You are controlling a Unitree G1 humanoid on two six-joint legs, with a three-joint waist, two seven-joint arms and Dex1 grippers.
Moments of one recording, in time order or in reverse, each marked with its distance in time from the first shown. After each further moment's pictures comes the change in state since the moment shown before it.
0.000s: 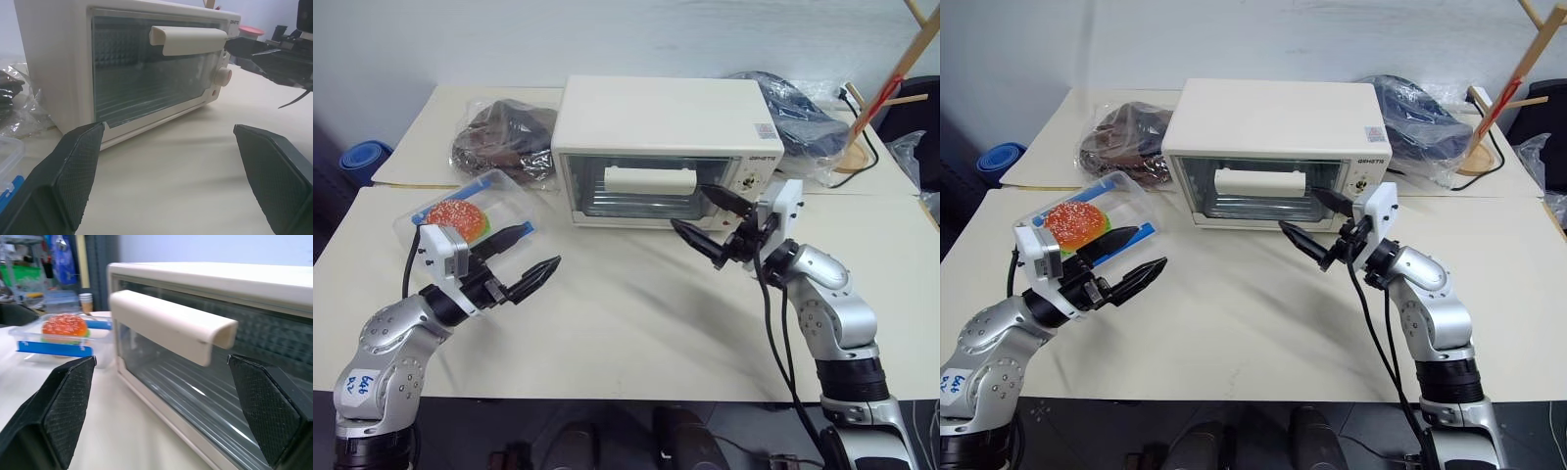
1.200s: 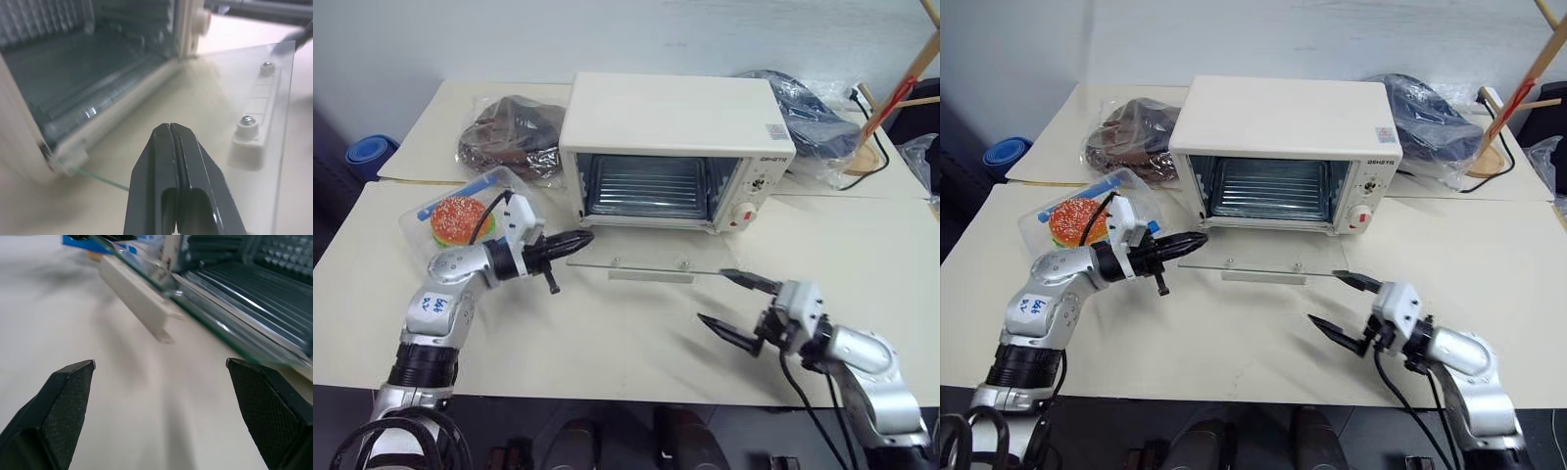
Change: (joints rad) left arm -0.364 0.000 -0.333 0.401 0.307 -0.113 -0.174; right arm 0.539 -0.154 -0.154 -0.065 -0.107 -0.340 0.203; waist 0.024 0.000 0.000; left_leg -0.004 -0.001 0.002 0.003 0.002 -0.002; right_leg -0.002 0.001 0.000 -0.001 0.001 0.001
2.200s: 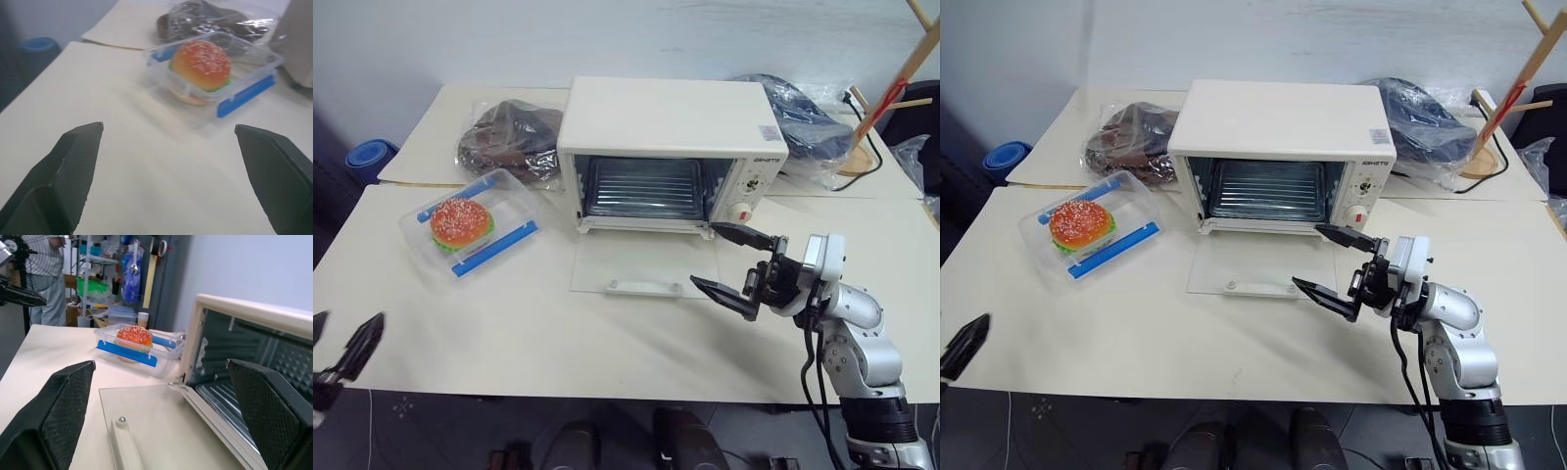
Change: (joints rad) left arm 0.945 -0.097 1.028 -0.408 -0.441 0.154 0.330; right arm -0.341 0.091 0.104 0.020 0.187 0.057 0.129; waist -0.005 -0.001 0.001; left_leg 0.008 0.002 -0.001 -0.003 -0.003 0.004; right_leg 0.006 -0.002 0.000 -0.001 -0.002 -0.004
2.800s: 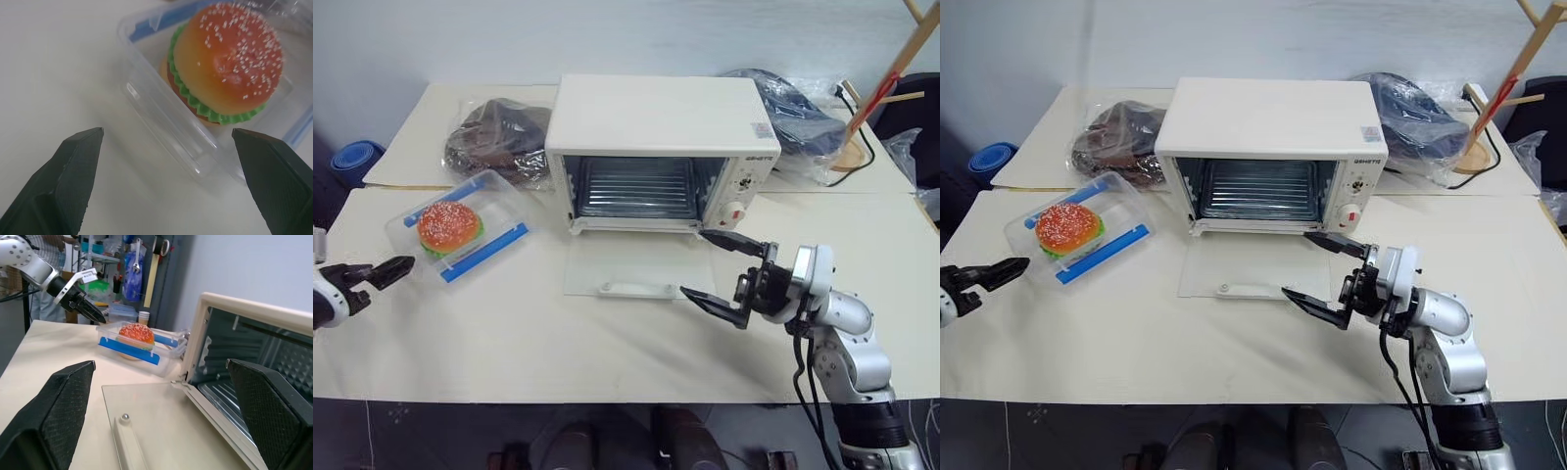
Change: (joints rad) left arm -0.648 0.527 -0.392 0.485 0.014 0.581 0.199; right arm 0.055 0.023 0.014 -0.021 -0.034 -0.063 0.001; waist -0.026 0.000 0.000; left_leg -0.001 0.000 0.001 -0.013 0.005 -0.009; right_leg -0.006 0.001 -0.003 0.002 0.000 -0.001
